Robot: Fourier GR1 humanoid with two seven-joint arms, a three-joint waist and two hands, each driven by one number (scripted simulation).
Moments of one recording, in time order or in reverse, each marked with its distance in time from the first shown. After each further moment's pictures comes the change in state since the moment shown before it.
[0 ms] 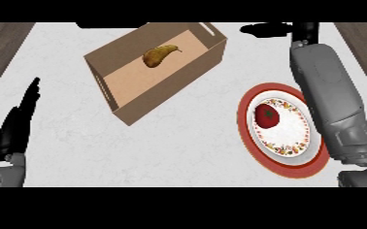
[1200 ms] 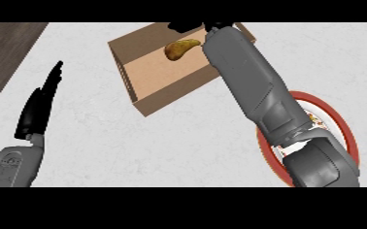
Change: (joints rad) left arm -0.127 -0.011 -0.082 0.043 -0.003 -0.017 0.008; right arm -0.365 0.255 0.144 0.302 0.225 -0.281 0.251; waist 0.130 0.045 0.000
